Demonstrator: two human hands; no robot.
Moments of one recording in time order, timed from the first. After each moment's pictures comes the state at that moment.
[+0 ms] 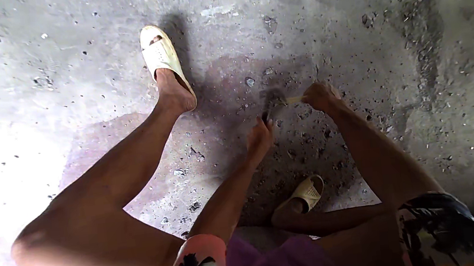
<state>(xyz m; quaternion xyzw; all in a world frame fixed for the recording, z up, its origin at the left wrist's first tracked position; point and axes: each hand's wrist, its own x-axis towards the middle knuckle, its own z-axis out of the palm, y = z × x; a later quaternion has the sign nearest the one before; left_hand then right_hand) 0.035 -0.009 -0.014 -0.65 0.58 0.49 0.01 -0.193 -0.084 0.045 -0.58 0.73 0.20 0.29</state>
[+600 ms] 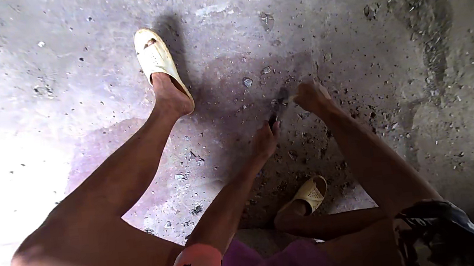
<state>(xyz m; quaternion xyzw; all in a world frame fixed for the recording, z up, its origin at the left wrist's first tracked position) 0.025 0.004 -0.015 -0.59 0.63 0.50 -0.05 -0.163 -0.090 0.054 -0.56 0.75 0.17 0.30</state>
